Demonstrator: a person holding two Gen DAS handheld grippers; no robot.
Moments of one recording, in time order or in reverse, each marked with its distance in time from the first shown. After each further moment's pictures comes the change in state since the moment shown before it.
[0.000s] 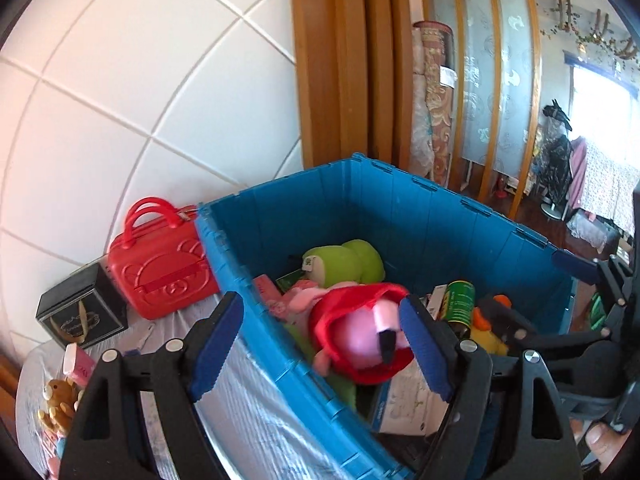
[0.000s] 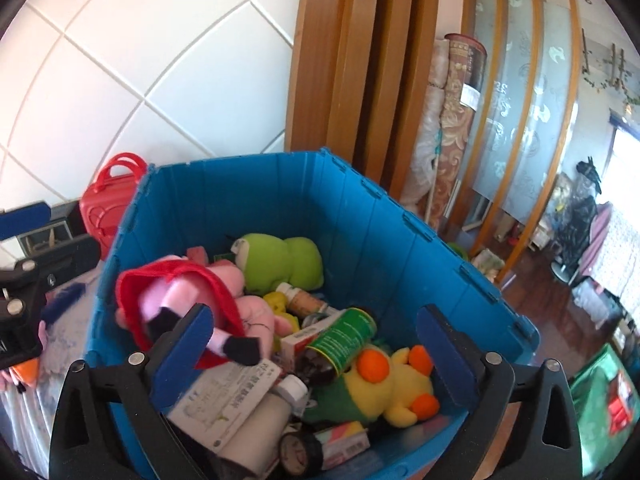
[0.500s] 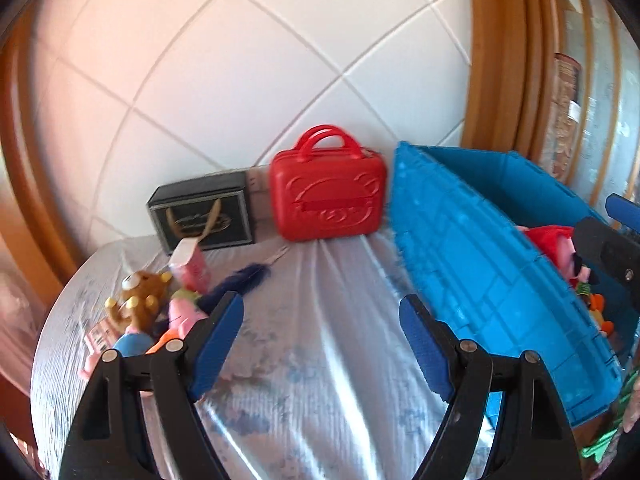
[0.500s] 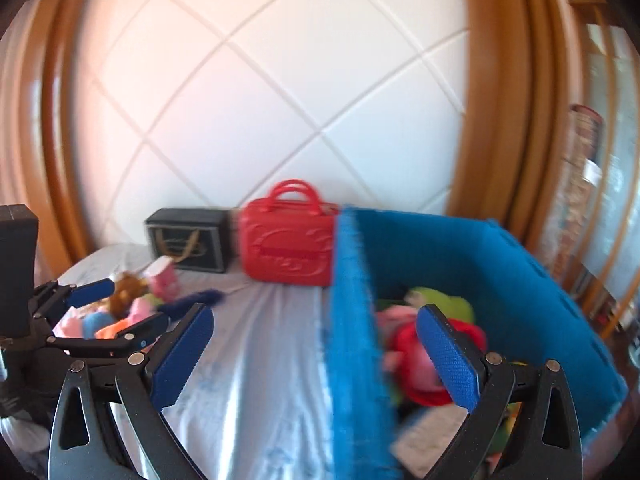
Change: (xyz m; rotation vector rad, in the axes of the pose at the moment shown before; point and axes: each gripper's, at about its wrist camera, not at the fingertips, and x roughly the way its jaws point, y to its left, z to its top) left arm -0.073 0.194 -0.134 -0.307 0.066 0.340; right arm -0.064 0.187 0.003 -0.220 -0.144 0.431
